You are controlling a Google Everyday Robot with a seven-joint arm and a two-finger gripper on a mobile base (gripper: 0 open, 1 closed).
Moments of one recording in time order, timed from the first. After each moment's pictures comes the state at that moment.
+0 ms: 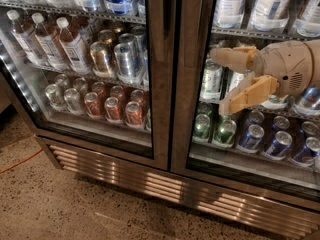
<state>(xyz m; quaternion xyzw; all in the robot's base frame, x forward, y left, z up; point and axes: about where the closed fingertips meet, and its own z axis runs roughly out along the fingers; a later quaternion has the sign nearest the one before) 0.472 -0.115 0.976 -0.50 0.60 0.42 0.46</state>
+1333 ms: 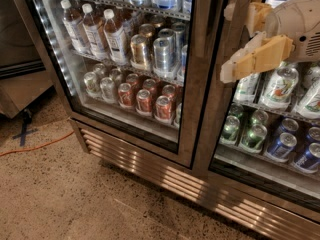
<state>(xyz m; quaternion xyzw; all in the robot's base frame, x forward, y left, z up) 0.465 -0.099 1.051 -0.52 0.57 0.40 0.49</state>
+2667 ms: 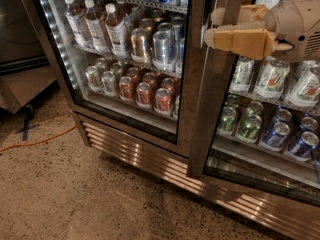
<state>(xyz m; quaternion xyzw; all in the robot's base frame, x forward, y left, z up) 0.465 -0.099 1.052 -0.52 0.57 0.40 0.49</state>
